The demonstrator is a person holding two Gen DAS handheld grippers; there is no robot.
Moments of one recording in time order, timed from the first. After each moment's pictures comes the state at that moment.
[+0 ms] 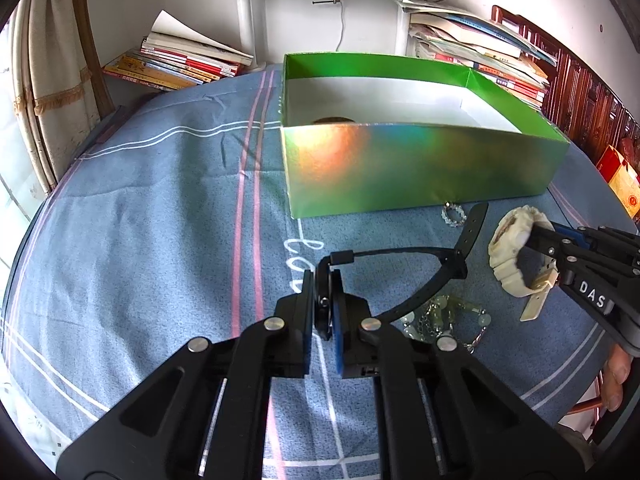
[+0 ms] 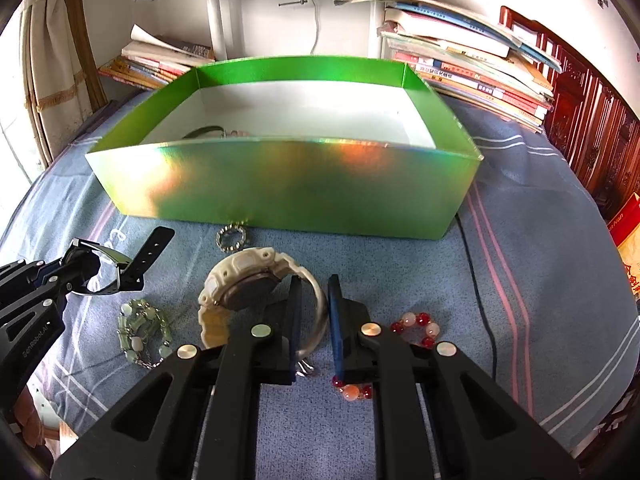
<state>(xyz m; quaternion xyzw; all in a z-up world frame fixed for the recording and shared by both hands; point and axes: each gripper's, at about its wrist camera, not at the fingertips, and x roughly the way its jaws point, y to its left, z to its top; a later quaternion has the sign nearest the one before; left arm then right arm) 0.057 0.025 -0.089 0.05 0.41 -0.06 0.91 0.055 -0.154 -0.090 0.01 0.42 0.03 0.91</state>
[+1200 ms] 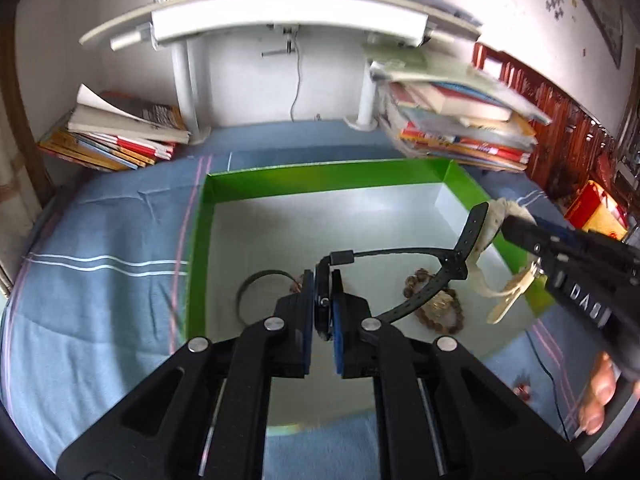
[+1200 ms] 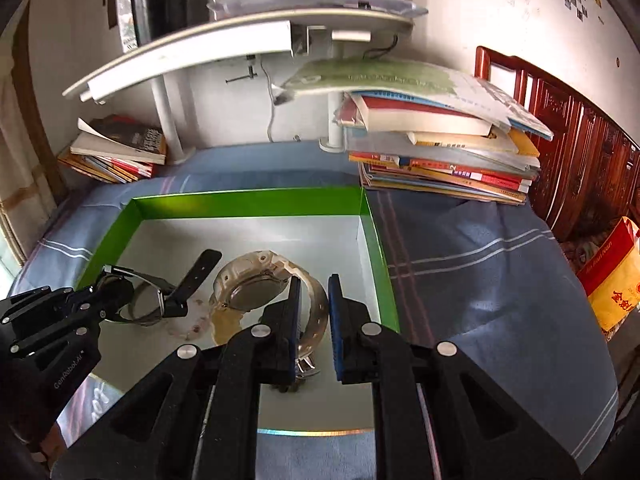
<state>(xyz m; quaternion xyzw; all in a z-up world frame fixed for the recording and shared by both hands) 0.191 -0.037 -0.032 0.03 0.38 -0.12 0.92 0.166 -0.194 -0.031 0.02 0.36 -0.03 0.93</state>
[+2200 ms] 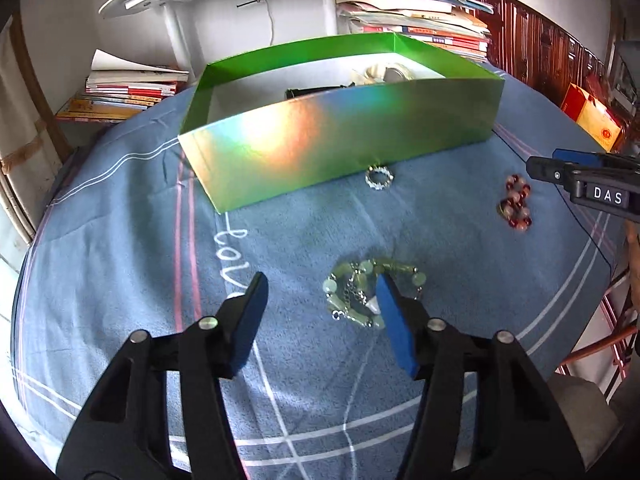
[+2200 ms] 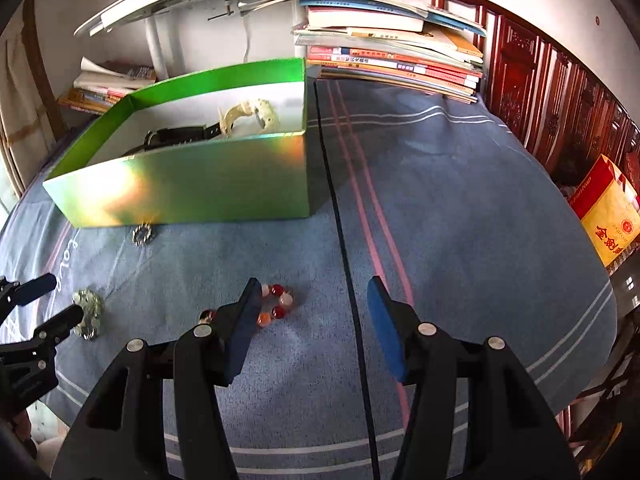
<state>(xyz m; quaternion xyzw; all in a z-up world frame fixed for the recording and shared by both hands) 0.036 -0.011 -0.096 0.13 0.41 -0.14 0.89 0.028 -0.227 -0.091 0.03 0.43 -0.04 0.90</state>
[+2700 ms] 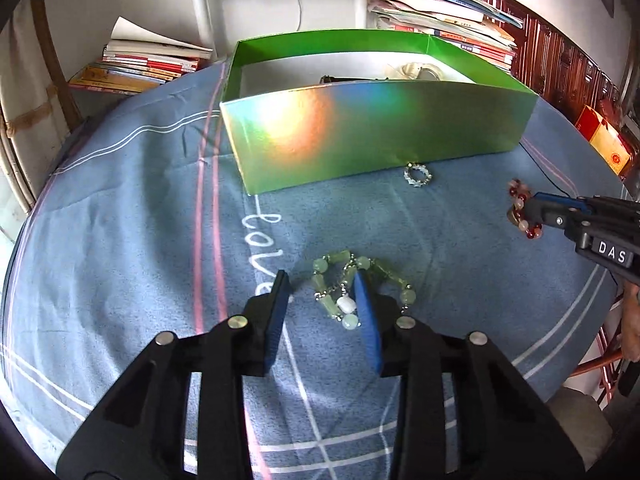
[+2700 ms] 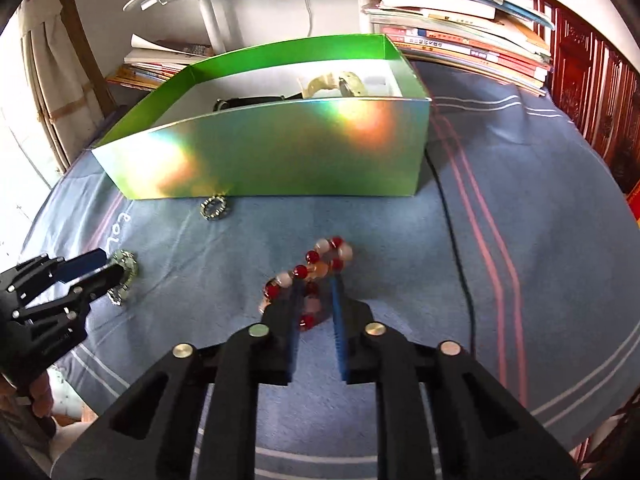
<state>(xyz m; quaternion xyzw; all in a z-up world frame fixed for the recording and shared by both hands) 0.045 0.015 -0.101 0.09 0.43 -0.12 0.89 0.042 -0.193 -0.105 0.05 0.45 0.06 0.89</state>
